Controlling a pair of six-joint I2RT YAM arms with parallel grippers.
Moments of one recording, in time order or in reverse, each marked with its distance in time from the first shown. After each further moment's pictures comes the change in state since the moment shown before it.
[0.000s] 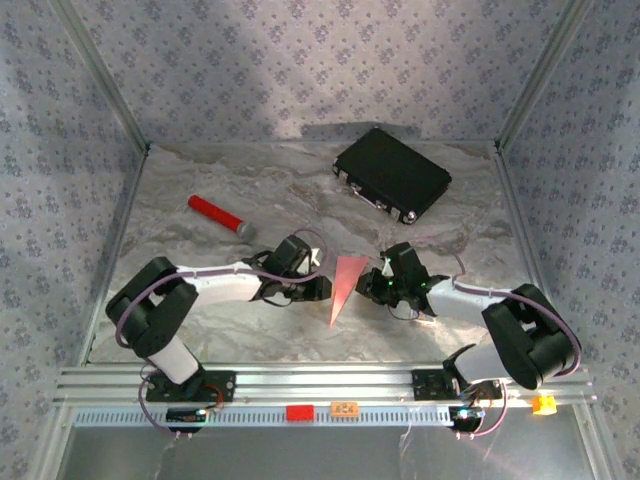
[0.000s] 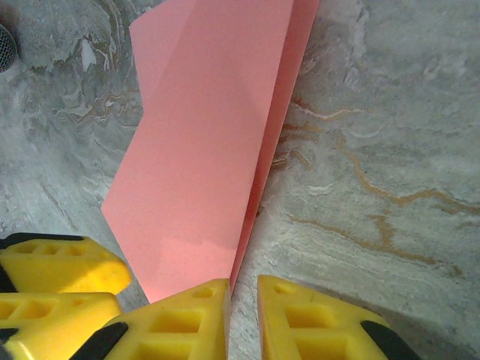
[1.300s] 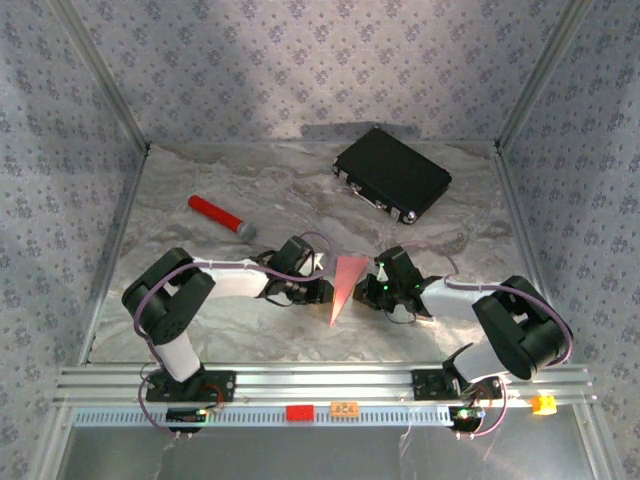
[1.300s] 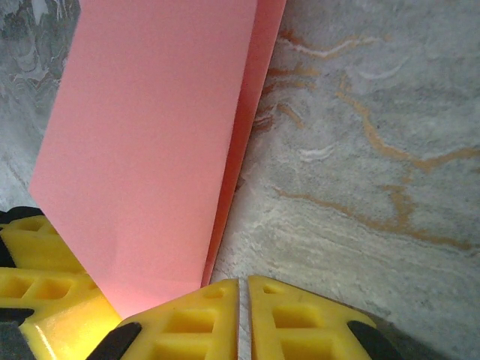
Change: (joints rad) left arm 0.013 0.094 0.016 0.029 0.095 0.023; right arm 0.046 0.063 0.000 0.013 -0.004 0.000
